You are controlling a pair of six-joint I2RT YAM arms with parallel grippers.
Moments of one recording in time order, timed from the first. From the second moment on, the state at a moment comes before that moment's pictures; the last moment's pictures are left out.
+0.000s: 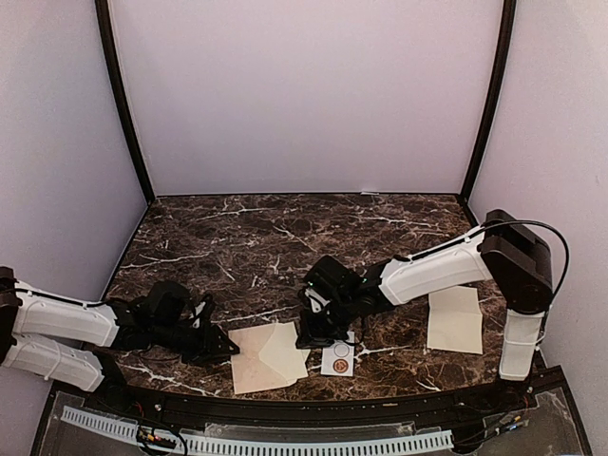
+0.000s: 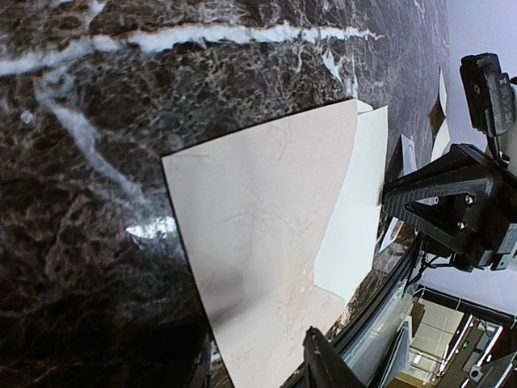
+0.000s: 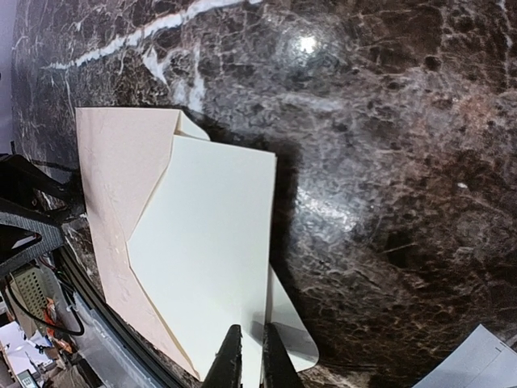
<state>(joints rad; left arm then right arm) -0.74 1.16 0.26 0.03 0.44 -1.02 1.07 1.93 1.14 -0.25 -0.34 0.87</state>
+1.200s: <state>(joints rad) -0.76 1.19 0.25 0.11 0.45 -1.04 1.10 2.02 1.20 -0.16 -0.43 0.90</state>
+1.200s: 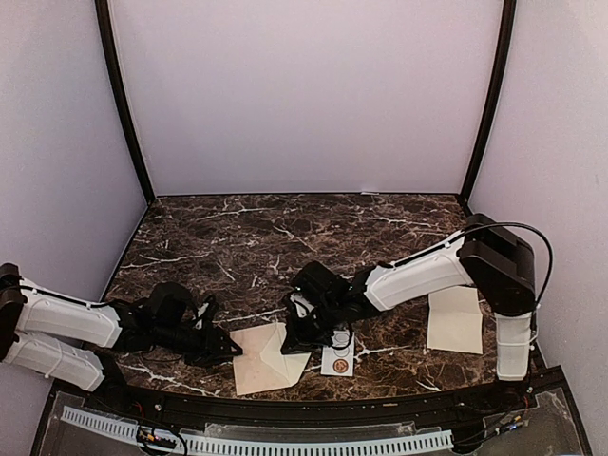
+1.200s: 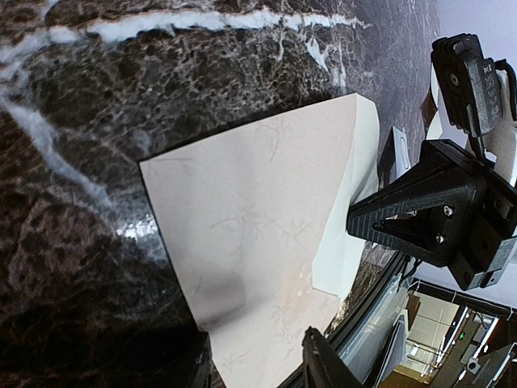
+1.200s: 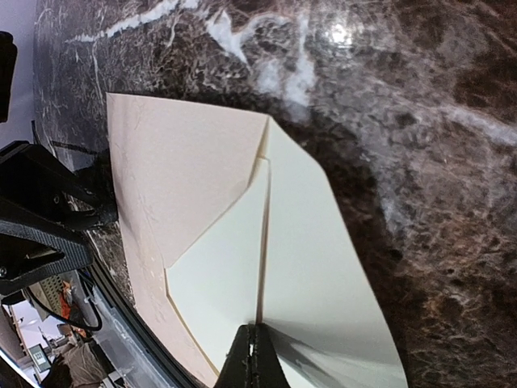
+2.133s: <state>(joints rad) -0.75 1.01 0.34 -0.19 0.29 -0.96 1.11 1.91 1.22 -0.22 -0.34 0.85</state>
